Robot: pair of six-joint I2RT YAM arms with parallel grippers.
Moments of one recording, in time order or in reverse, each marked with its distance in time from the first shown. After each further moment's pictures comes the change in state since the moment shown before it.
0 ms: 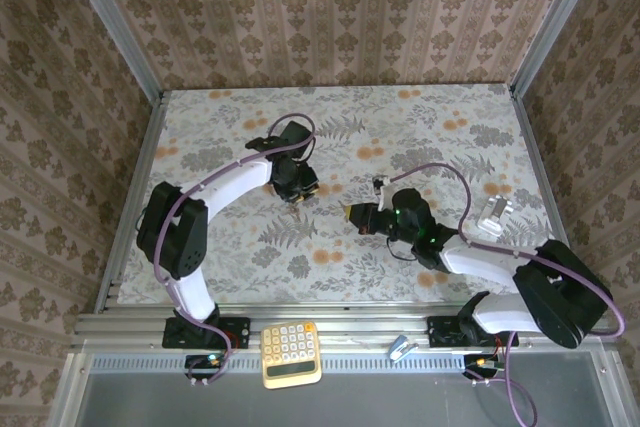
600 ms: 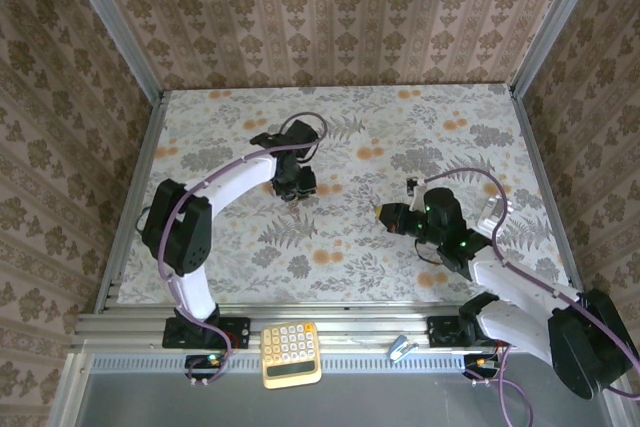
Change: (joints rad) left arm -0.011 0.031 0.071 -0.121 -0.091 0.272; right arm -0.198 -0.280 -0.053 -0.321 -0.080 0.023
